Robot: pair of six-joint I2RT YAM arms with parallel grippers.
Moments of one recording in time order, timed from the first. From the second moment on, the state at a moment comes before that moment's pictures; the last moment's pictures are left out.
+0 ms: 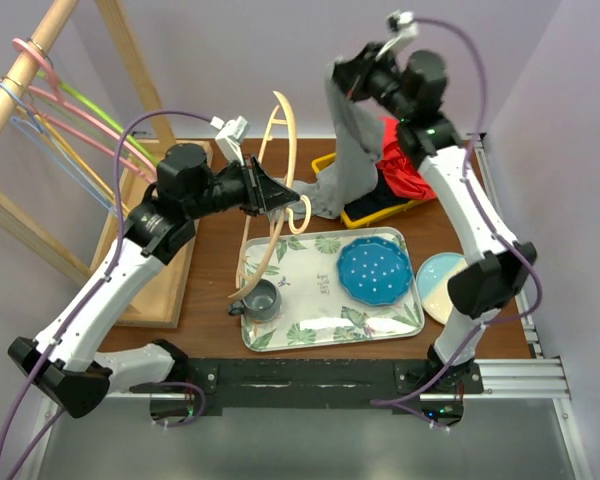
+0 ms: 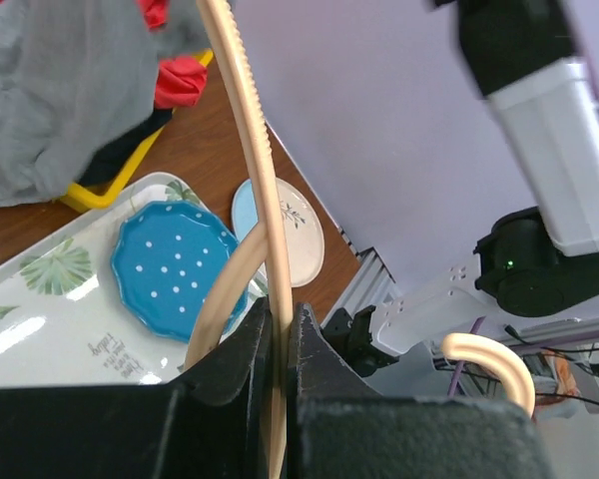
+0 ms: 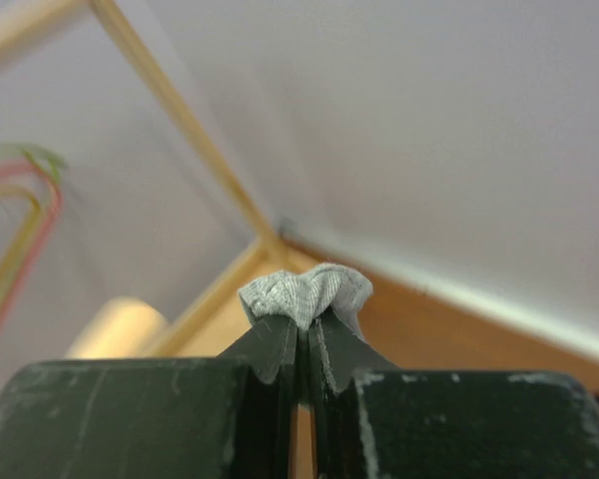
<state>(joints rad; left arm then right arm) -0.55 1.17 1.35 -0.37 0.48 -0.67 0.36 1.79 1.97 -0.07 -0.32 0.44</state>
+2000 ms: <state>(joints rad) -0.55 1.00 1.45 -0.49 0.14 -0.63 0.53 2.04 2.24 -0.47 -0.10 -0.02</state>
